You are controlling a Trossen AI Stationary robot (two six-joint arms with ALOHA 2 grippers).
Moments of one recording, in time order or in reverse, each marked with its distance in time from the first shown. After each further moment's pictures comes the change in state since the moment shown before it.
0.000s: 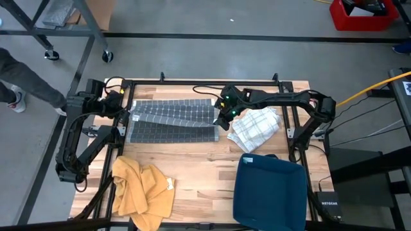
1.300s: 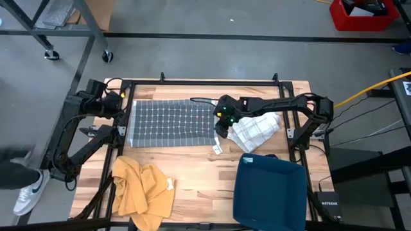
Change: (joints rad) left arm -0.154 0.000 0.002 0.012 -0.094 -0.032; right arm 0.113 0.019 -0.018 0.021 0.260 -0.002
